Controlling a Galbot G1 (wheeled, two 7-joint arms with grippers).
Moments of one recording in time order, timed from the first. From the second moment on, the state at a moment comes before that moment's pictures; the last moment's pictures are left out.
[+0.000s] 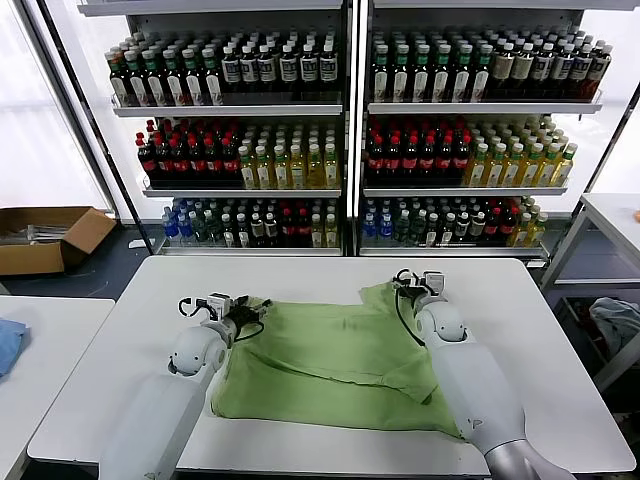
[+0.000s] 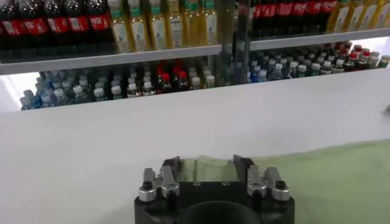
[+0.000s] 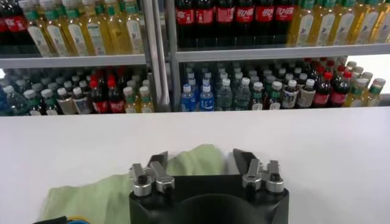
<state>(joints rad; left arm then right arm) 0.73 -1.22 -0.19 -1.36 -0.40 0.57 0.01 -0.57 1.33 0.21 1.08 0.46 -0.52 0.17</state>
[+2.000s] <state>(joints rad) 1.03 -1.22 -0.34 -1.70 -0.38 0.45 0.02 -1.15 1.33 0.47 1.94 0.43 -0.54 0.30</state>
